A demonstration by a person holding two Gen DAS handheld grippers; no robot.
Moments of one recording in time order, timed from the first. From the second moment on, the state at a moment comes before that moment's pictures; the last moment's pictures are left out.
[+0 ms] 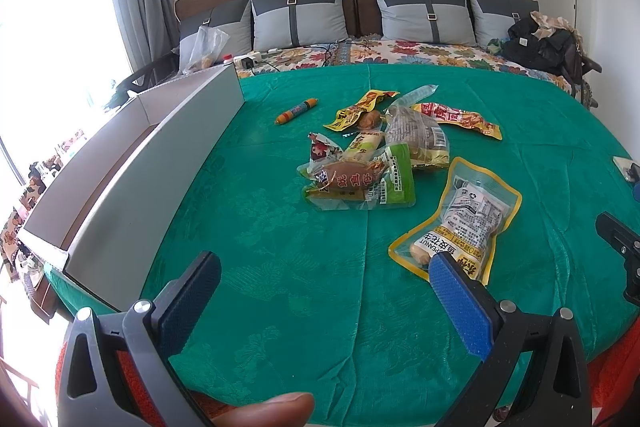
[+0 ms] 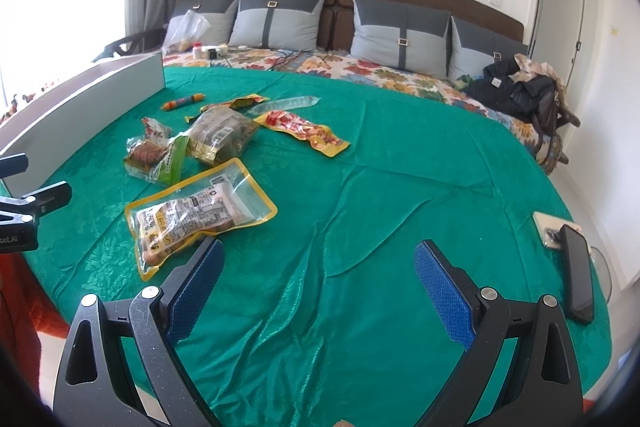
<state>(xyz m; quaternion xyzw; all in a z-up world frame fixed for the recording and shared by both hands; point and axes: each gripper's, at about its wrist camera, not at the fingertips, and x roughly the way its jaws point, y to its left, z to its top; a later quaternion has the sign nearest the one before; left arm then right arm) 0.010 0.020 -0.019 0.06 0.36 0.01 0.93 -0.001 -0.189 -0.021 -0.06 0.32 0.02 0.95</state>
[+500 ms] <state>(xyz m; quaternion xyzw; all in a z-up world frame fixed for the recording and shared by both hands) 0.029 0.048 -0.061 0.02 0.43 0.03 0.90 0.016 -0.203 -0.055 0.05 0.42 0.09 0.90</state>
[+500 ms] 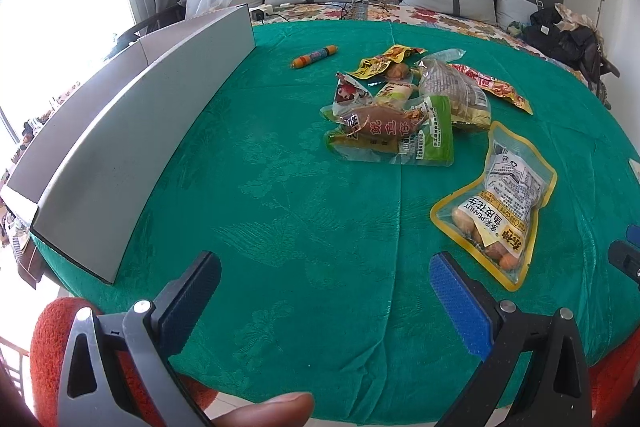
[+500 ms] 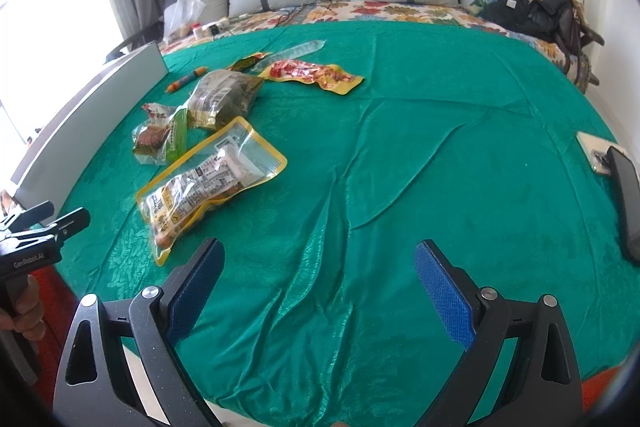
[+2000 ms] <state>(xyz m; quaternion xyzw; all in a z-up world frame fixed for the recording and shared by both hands) 0.059 0.094 -0.106 -0.02 0.46 0.03 0.89 0.061 -0.253 -0.093 0.04 0.44 -0.09 0.89</state>
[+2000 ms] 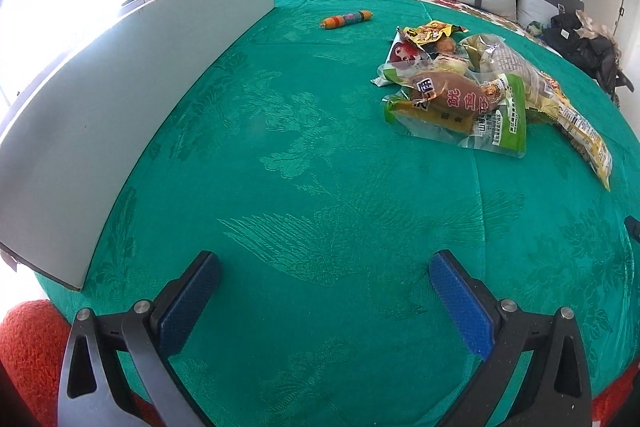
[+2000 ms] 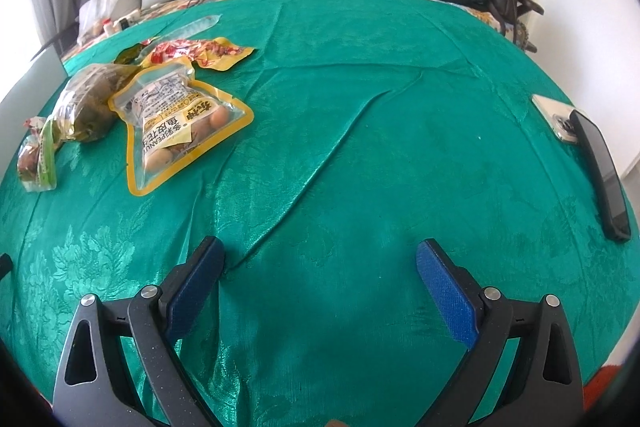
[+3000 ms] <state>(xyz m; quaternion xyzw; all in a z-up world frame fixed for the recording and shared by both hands) 0.183 0.004 -0.066 0.13 0.52 -0.24 0.81 0.064 -0.253 -0.092 0.04 0.43 -0.09 0.89</state>
